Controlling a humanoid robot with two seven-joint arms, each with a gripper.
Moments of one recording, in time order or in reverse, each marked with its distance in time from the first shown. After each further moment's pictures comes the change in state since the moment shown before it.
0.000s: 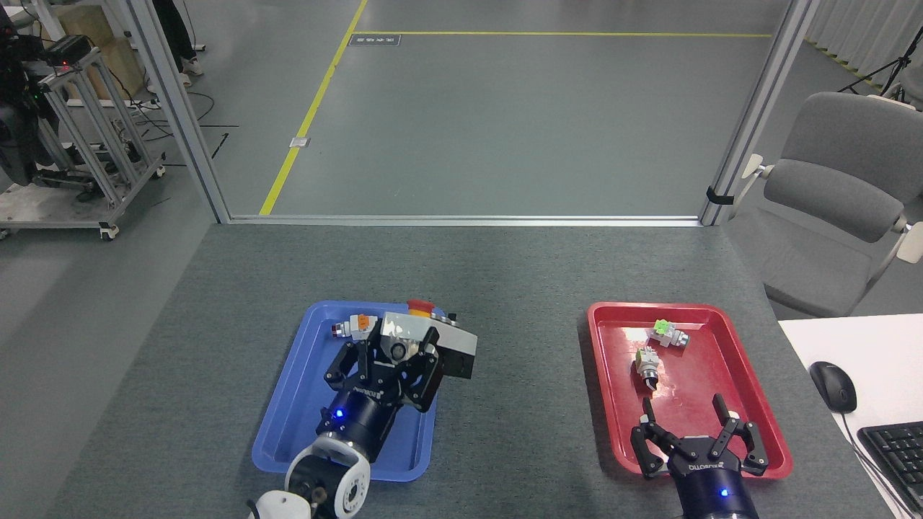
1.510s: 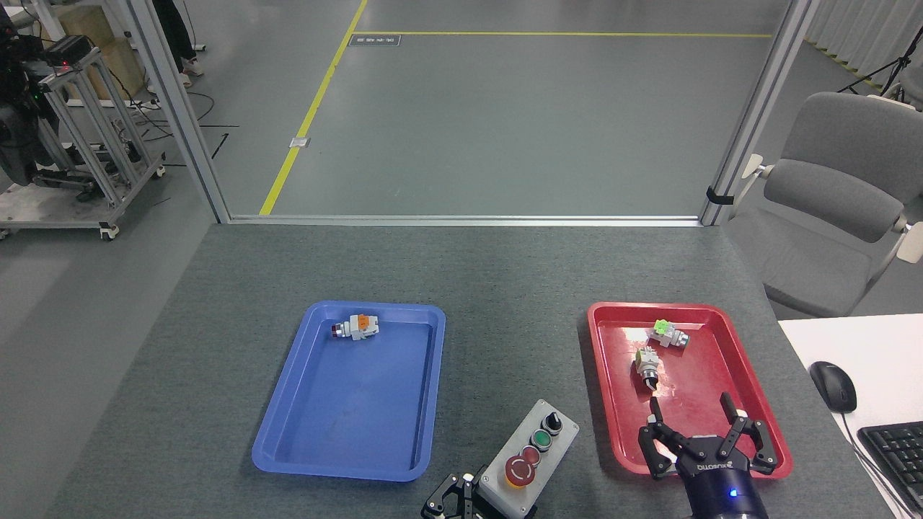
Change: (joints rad) left arm 0.199 -0.116 -0.229 0.136 -0.642 0.036 -0.021; right arm 0.003 -0.027 -0.004 0.002 -0.008 -0.016 -0.005
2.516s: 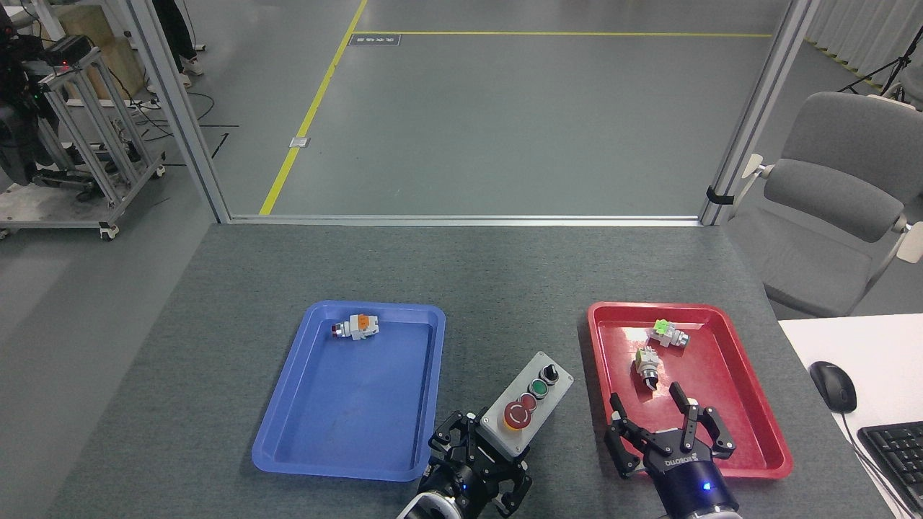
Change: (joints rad) left arm -0.302 -0.019 -0.042 0.307 0.052 0.044 -0.012; right arm -0.023 0.008 0.055 -0.006 -0.082 -0.145 -0.007
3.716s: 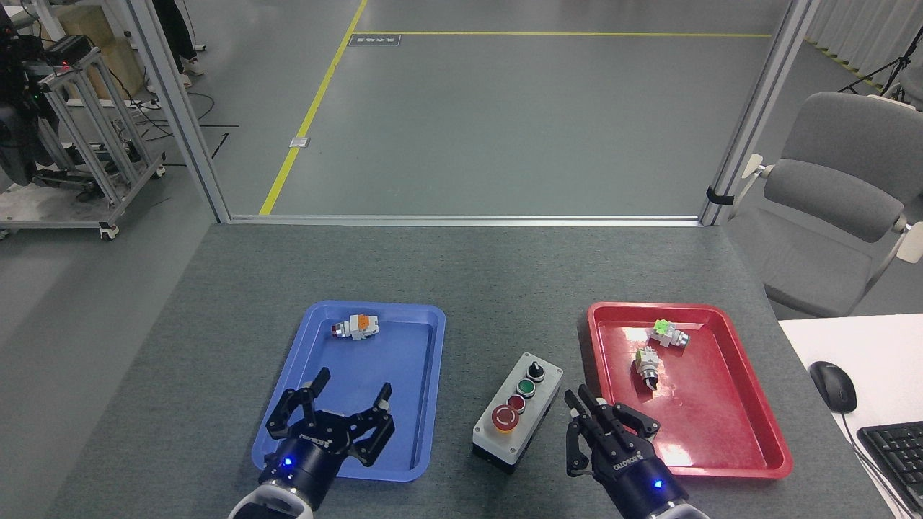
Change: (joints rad) left arm 0.210 0.283 0.353 -0.505 0.555 -0.062 0.019; right arm -0.045 0.004 0.140 0.022 -0.026 -0.142 0.006
